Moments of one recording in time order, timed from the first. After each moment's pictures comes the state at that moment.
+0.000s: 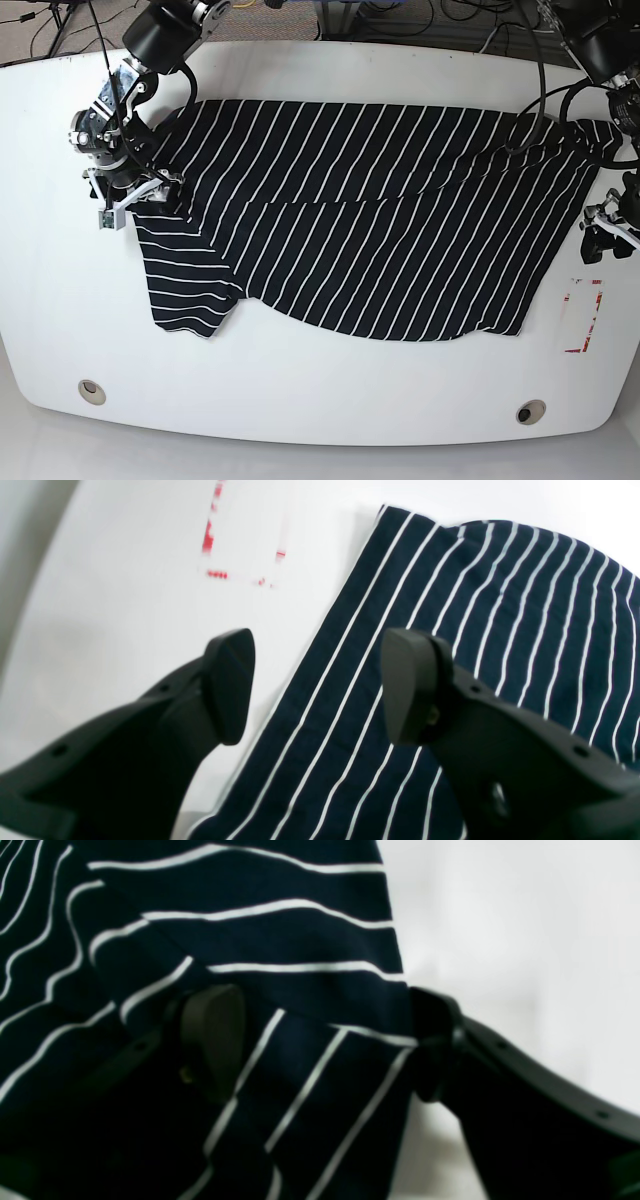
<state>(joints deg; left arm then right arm) -4.5 -24.2 -36.6 88.2 -34.2 -27.5 57.4 3.5 0.9 43.2 78.9 -0.5 40.1 -39.3</state>
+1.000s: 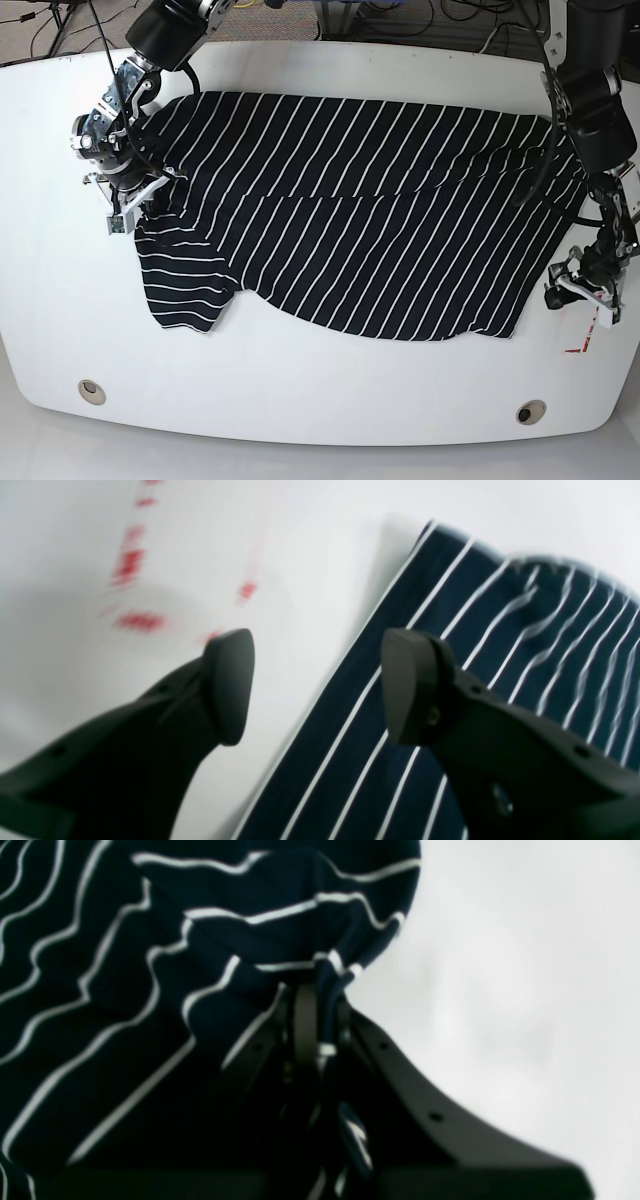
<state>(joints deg) -29.0 -24.2 -21.5 46.2 -20.1 -27.4 35.7 2.7 -0.1 40.5 85.9 -1.9 40.2 -44.4</state>
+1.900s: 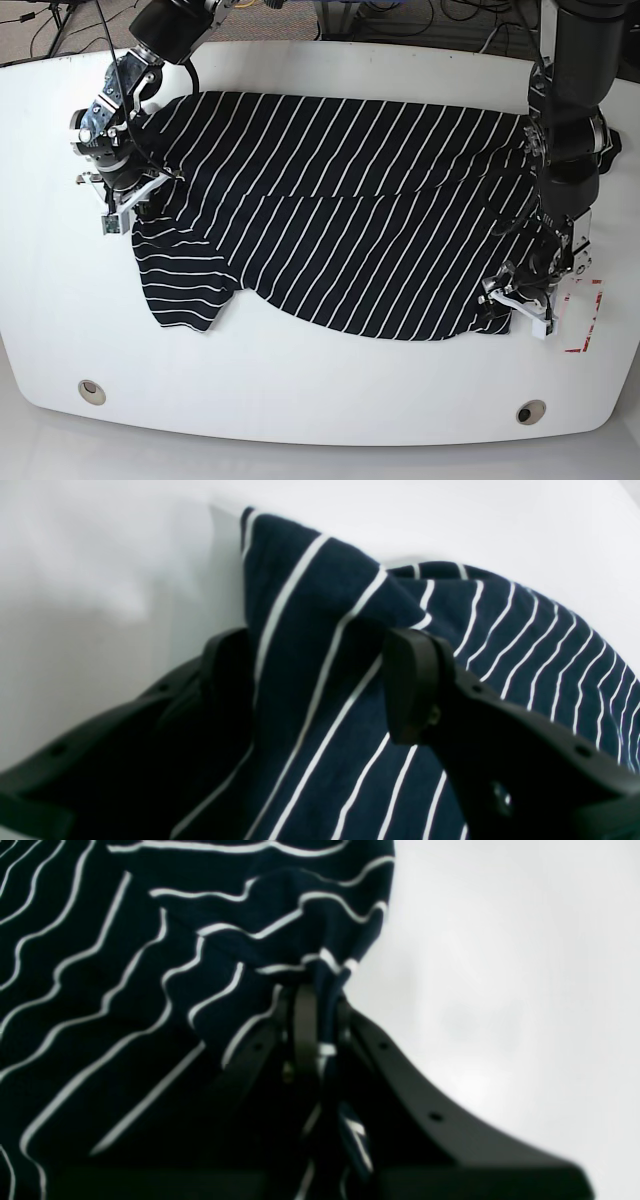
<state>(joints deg) -40.5 -17.5 -11.0 18.9 -19.1 -27.7 19.4 1.3 -1.6 40.5 91.4 -1.8 40.1 -44.8</state>
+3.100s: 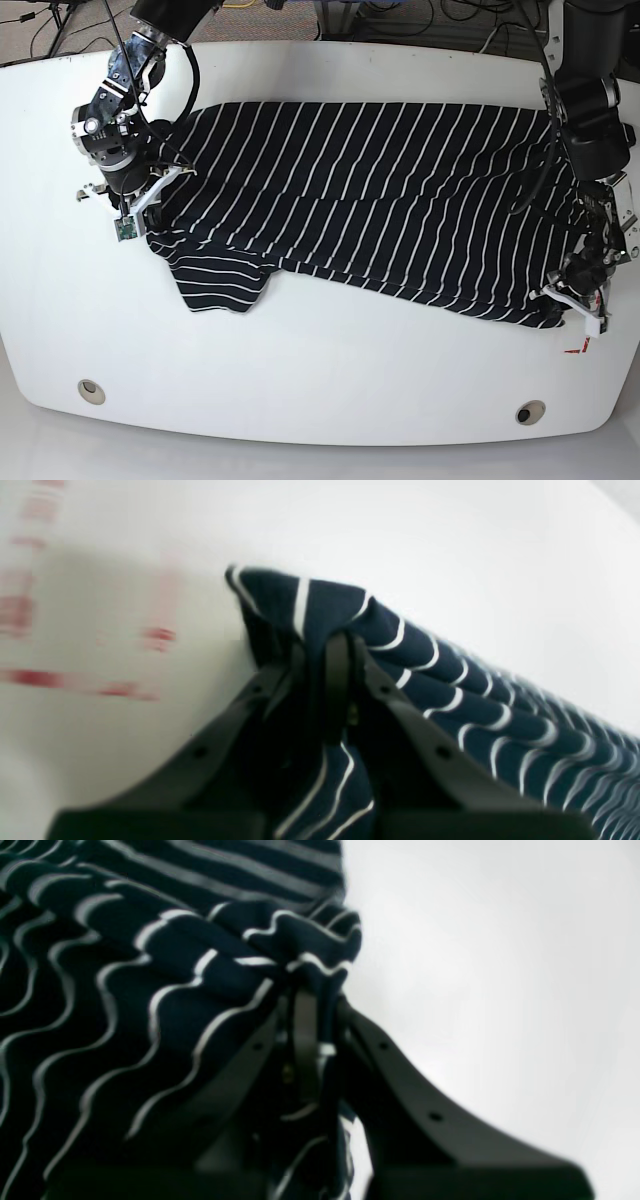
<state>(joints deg) -27.7 -23.8 -17.8 51.0 -26.1 -27.5 35.9 -3.8 -1.4 32.6 105.1 -1.3 40.6 -44.8</state>
